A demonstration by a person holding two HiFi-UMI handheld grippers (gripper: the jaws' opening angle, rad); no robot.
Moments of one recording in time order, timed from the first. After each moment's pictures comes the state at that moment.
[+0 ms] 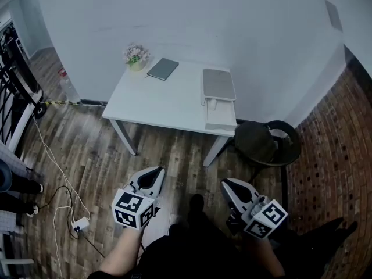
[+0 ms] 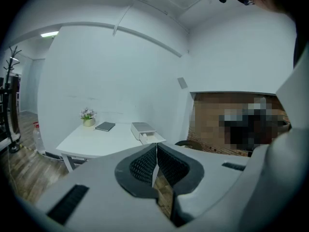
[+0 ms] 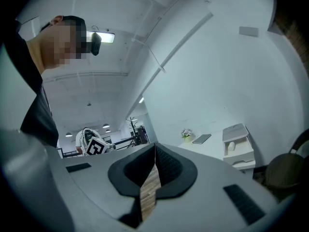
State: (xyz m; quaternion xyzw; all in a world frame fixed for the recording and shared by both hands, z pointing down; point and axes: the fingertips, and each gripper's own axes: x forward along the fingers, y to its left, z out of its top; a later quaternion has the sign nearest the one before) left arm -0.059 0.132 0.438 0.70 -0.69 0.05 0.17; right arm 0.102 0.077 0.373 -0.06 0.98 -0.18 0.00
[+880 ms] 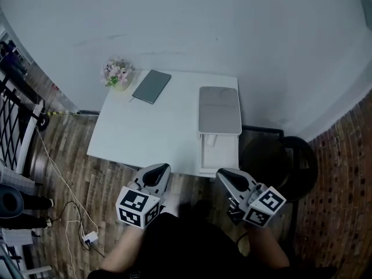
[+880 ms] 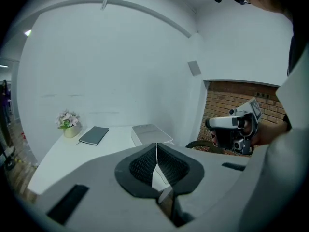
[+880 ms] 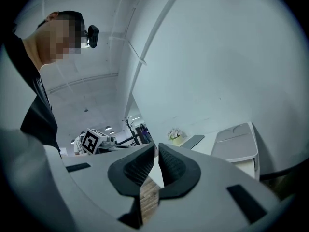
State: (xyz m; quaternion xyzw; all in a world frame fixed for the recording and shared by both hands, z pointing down) left arm -0.159 -0.178 0.453 0.70 -0.68 0.11 0.20; right arm -0.034 -0.238 0.421 -0.02 0.97 -0.23 -0.02
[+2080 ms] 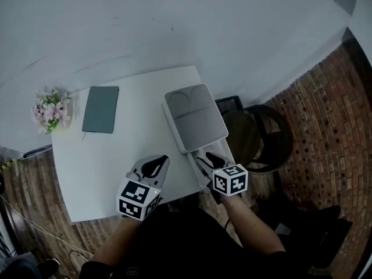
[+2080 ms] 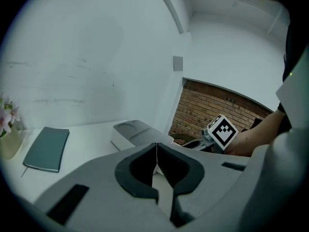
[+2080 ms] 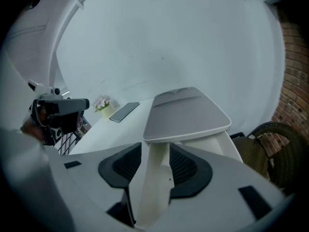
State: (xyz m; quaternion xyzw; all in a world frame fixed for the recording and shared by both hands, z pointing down) left arm -0.270 -0.342 0.527 0.85 -0.47 0.12 0.23; right arm -0.143 -0.382 0.627 -0.35 0.85 -0.29 -0.28
